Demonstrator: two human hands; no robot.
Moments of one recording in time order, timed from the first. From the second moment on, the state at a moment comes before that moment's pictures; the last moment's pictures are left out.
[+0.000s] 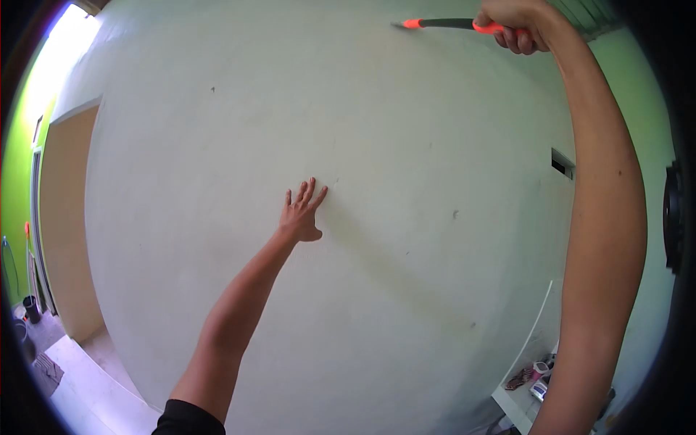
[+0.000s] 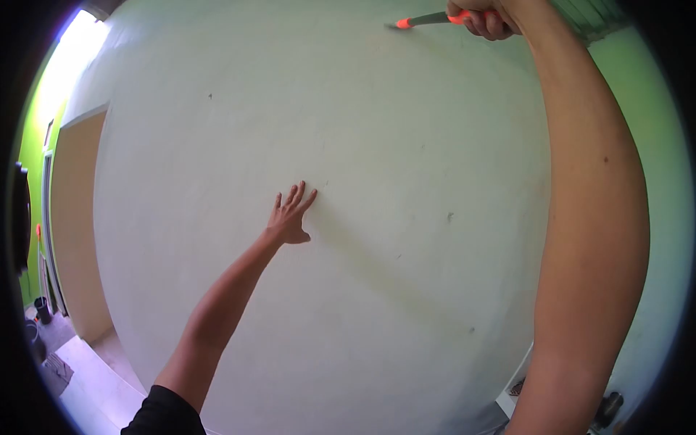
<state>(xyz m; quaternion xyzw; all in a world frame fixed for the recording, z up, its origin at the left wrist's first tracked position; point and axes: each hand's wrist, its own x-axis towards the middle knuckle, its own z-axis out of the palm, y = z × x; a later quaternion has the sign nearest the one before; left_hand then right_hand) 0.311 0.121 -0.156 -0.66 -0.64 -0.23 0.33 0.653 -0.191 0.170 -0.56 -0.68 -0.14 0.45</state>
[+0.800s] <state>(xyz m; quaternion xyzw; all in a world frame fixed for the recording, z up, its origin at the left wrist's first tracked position) 0.316 0.113 -0.149 -0.65 -0.67 -0.20 0.32 0.647 -0.125 0.123 -0.47 -0.70 -0.14 0.52</state>
